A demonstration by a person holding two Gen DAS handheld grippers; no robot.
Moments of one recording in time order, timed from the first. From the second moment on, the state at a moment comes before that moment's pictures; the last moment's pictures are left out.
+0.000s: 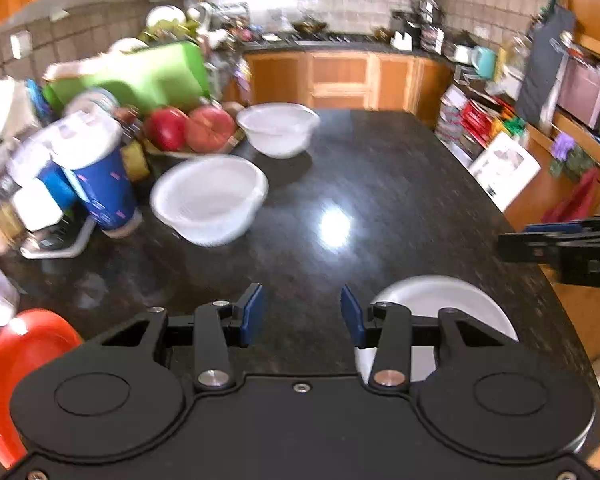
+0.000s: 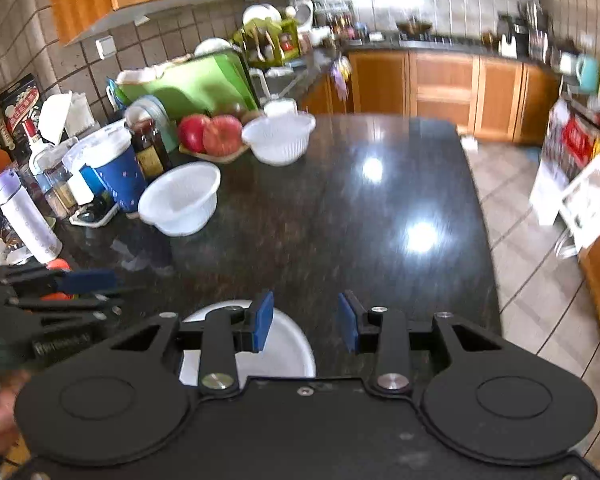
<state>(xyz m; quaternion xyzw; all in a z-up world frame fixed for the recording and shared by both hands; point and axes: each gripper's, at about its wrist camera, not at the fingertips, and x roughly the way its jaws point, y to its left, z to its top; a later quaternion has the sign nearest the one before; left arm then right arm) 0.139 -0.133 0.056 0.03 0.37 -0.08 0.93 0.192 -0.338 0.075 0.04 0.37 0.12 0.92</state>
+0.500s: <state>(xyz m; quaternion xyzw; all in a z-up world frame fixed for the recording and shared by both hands) 0.204 -0.097 0.111 0.02 0.32 -0.04 0.95 0.256 -0.353 0.137 0.02 0.38 0.15 0.91</state>
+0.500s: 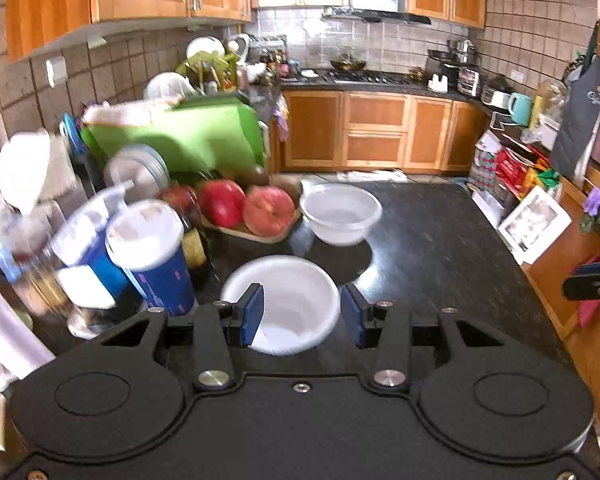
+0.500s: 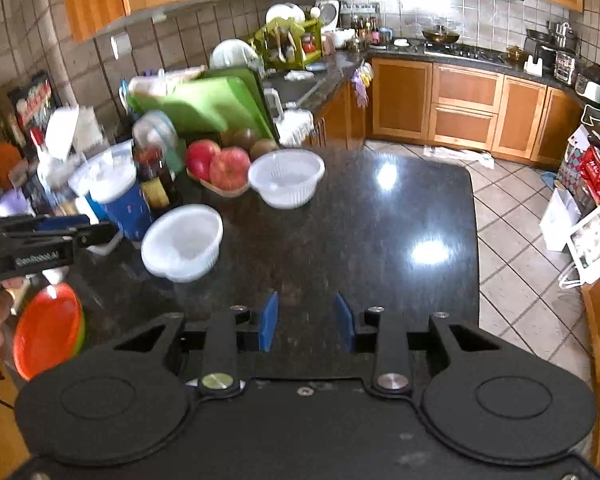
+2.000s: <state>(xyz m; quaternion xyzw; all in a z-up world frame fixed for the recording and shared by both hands) 0.433 -0.136 0.036 0.06 0.43 -0.02 0.90 0.565 -0.278 0.038 0.02 0.47 0.14 0.87</state>
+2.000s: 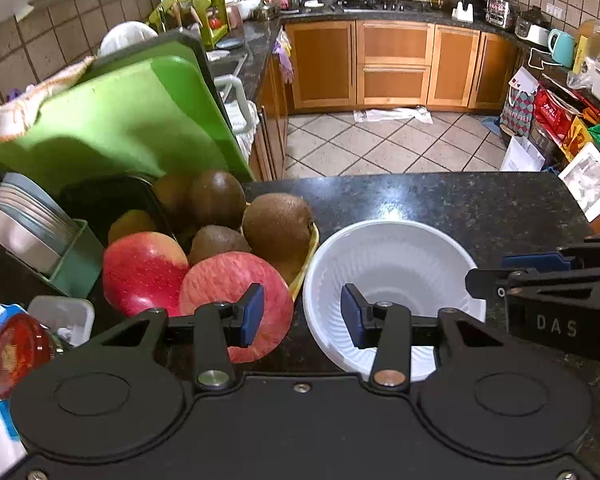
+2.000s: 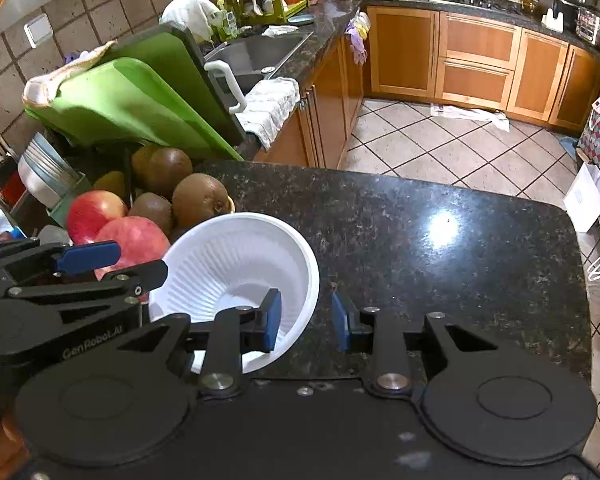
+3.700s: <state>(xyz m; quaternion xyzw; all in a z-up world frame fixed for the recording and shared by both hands) 0.291 -0.163 0.103 0.08 0.40 -0.12 0.91 0.357 -0.321 0.126 0.00 0.39 0.13 0.91</state>
